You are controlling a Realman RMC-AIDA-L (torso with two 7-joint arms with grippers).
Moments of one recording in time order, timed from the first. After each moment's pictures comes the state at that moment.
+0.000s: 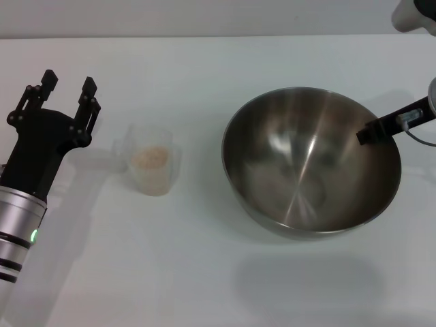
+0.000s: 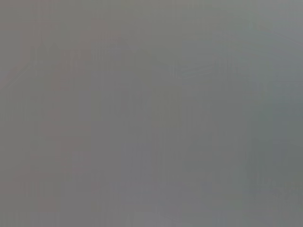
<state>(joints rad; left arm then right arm) -0.30 -2.08 -0.55 -0.36 2.17 1.36 -0.01 0.50 2.07 -1.34 -1.39 0.42 1.40 -0.28</state>
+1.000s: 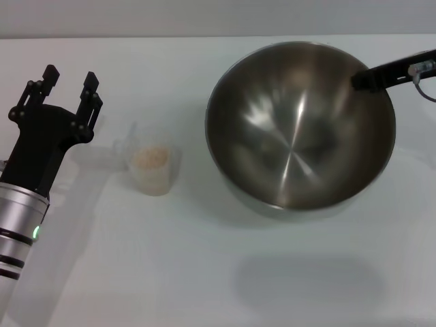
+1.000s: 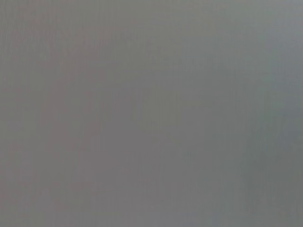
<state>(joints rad) -0.31 -2.08 -0.55 -0.37 2.17 1.36 -0.01 0.48 2.08 -1.20 -1.52 0.63 1.41 -0.42</state>
